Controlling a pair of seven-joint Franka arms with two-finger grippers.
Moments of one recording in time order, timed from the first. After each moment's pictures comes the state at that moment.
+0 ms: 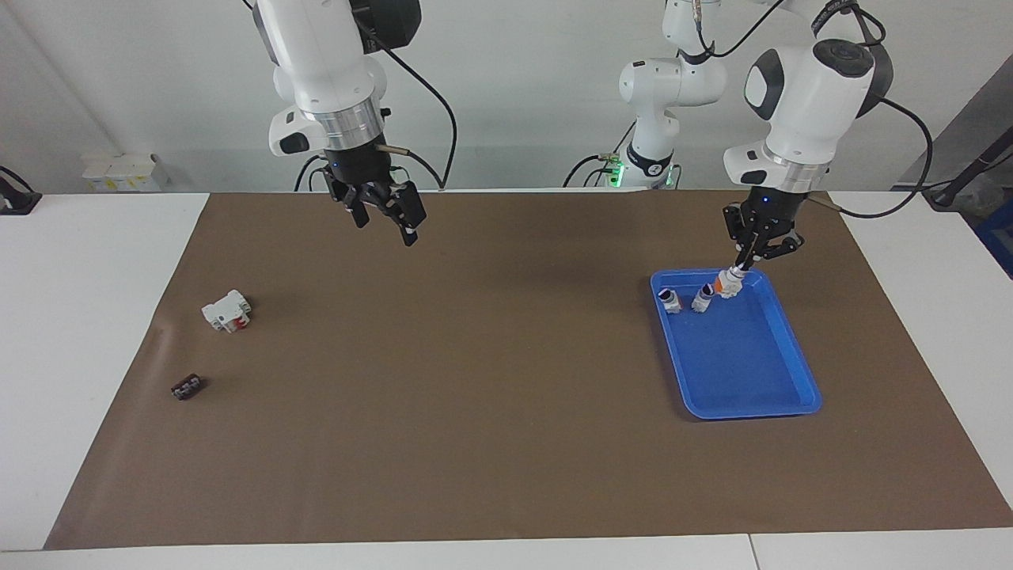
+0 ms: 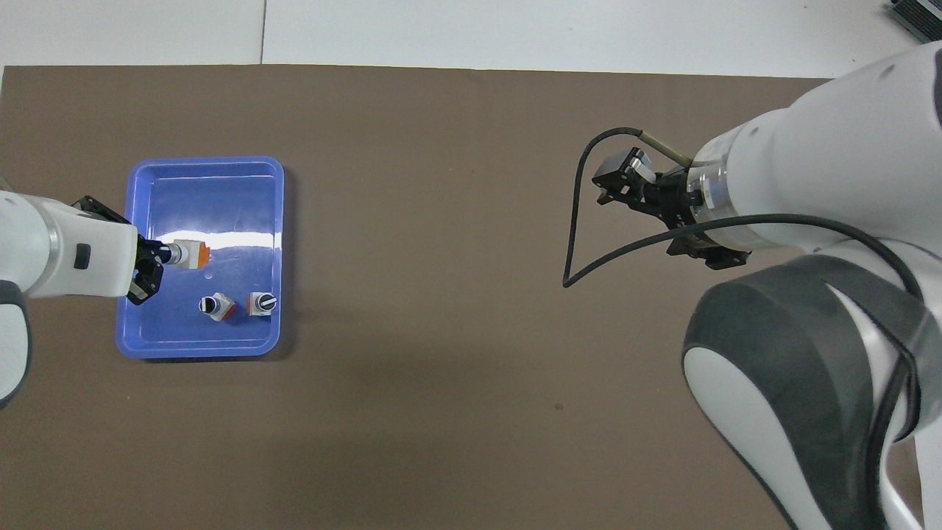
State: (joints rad) left arm -0.06 -0.11 -0.04 -2.03 0.03 2.05 0.88; right arm 0.00 0.07 0.30 -1.53 0.03 1.74 0.82
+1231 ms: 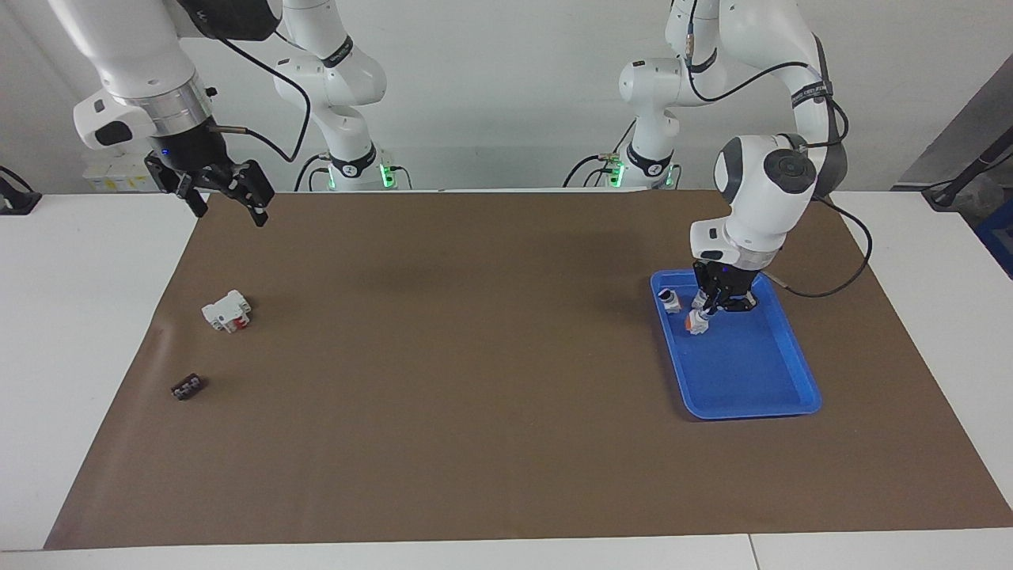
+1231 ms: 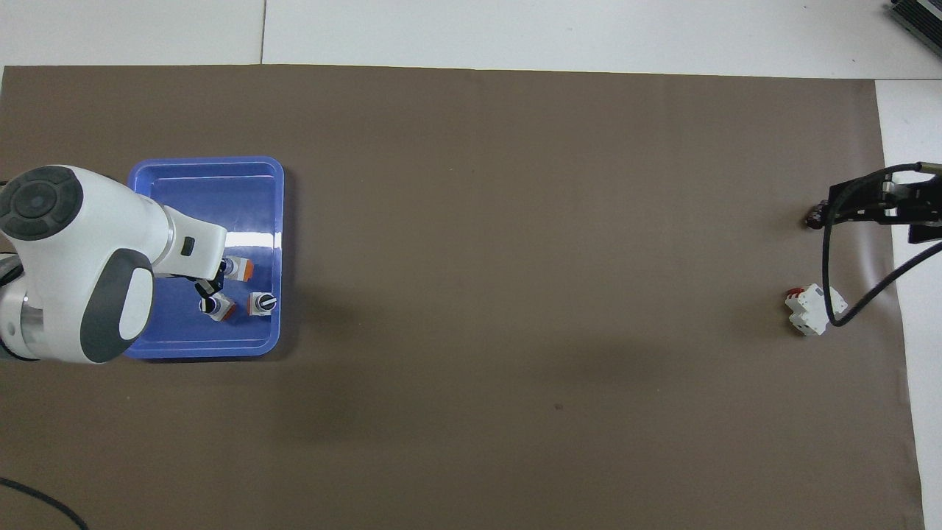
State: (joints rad) left arm -0.08 0.09 -0.06 -2.09 0.06 2.18 0.88; right arm -0.01 0.01 0.00 -1.53 -0.02 1.57 0.21
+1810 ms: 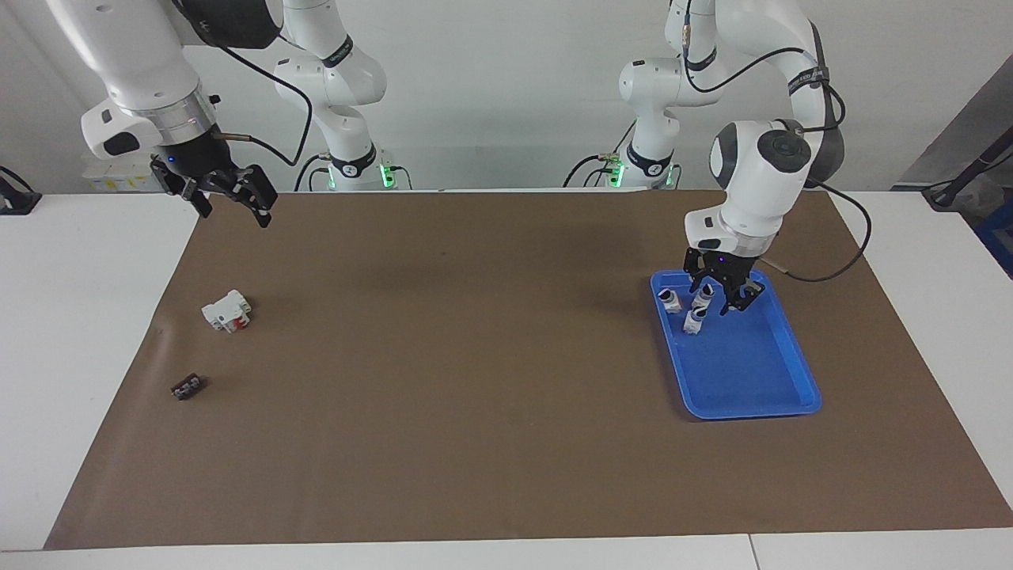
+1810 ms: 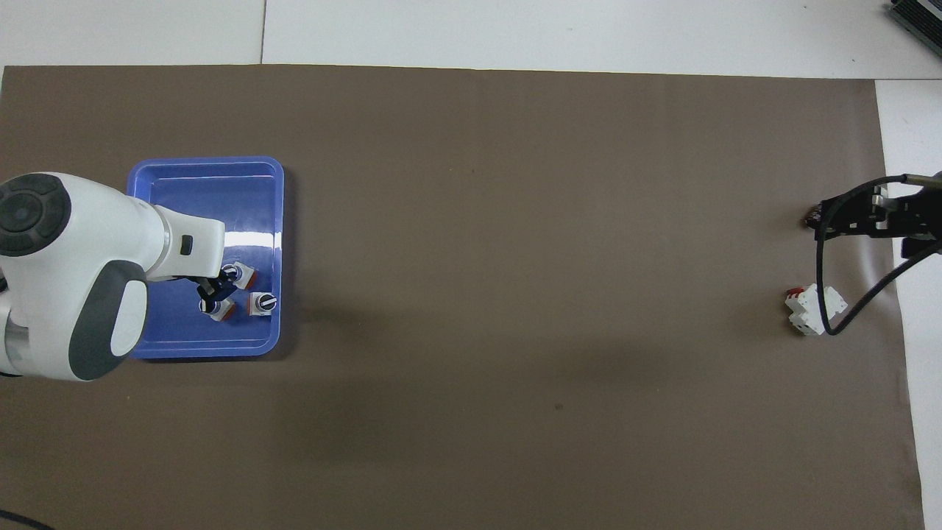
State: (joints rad) left arm -0.10 0.01 -0.06 -2.09 0.06 2.15 0.69; right arm -0.01 0.01 -0.01 -1.55 -0.02 1.53 0.21
